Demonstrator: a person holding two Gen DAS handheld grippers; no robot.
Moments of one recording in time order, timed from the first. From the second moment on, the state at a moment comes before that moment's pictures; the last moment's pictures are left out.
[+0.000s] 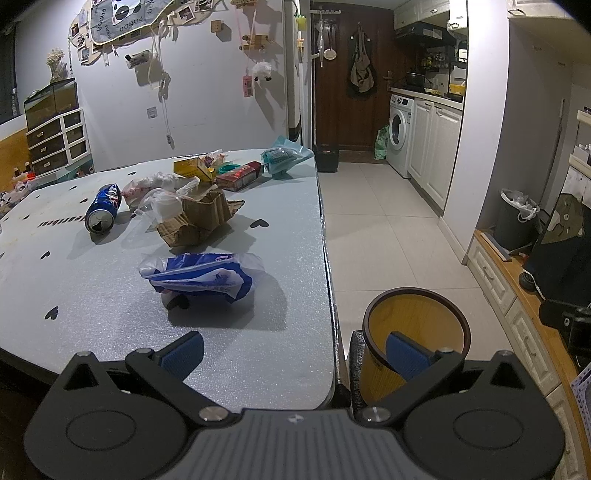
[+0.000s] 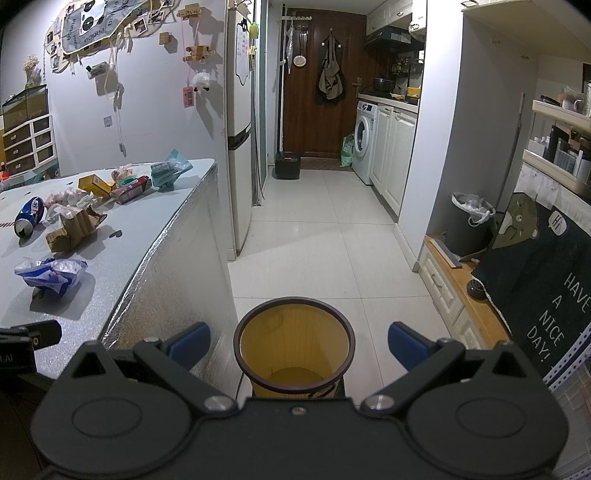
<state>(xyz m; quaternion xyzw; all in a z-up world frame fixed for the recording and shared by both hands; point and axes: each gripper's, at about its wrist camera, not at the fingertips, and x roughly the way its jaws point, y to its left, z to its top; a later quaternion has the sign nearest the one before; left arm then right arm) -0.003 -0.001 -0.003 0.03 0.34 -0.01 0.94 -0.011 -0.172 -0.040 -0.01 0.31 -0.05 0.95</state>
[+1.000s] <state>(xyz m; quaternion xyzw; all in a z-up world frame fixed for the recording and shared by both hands) 0.000 -0.005 -0.006 0.03 0.34 -0.02 0.94 -0.012 -0.173 -0.046 -0.01 0.31 -0.05 0.95</state>
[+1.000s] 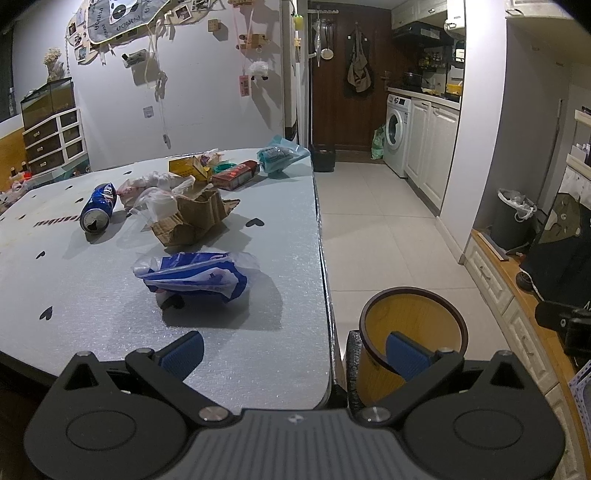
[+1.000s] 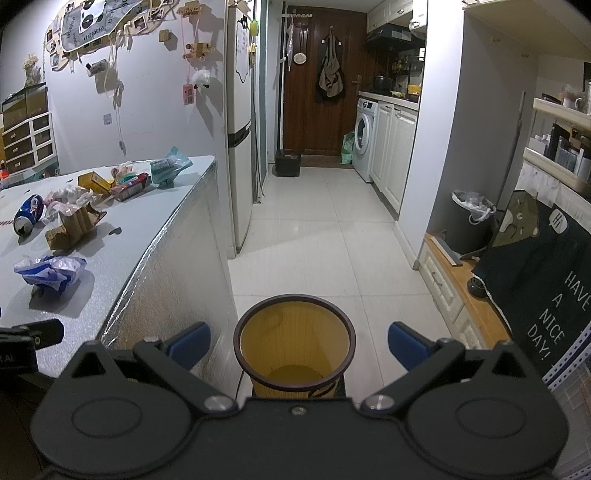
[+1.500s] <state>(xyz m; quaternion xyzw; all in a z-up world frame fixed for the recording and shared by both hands) 0.022 0.044 -0.012 -0.01 0.32 0.04 0.95 0.007 -0.161 -0.056 0.02 0.29 0.01 0.96</state>
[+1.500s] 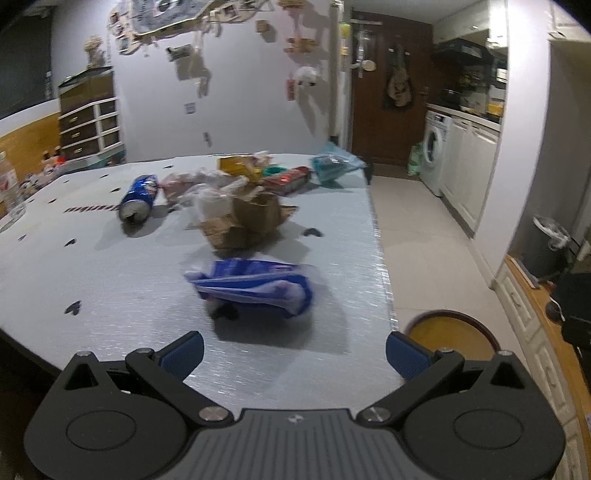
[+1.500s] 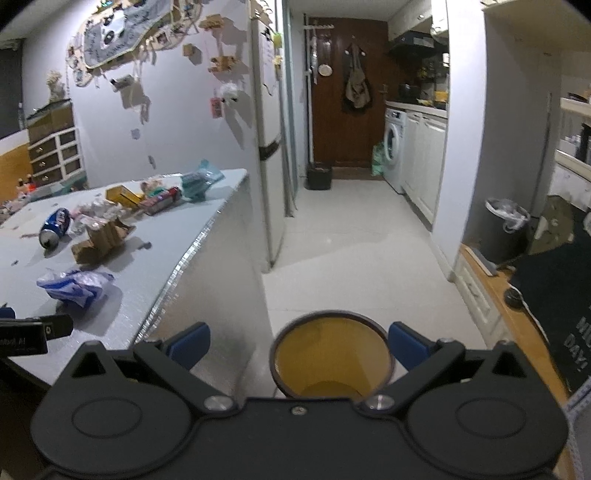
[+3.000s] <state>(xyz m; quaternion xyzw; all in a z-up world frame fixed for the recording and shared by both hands) 0.159 0.215 -0.017 -0.09 0.33 -0.06 0.94 0.188 0.047 -0.117 -0.13 0.30 0.53 0.79</state>
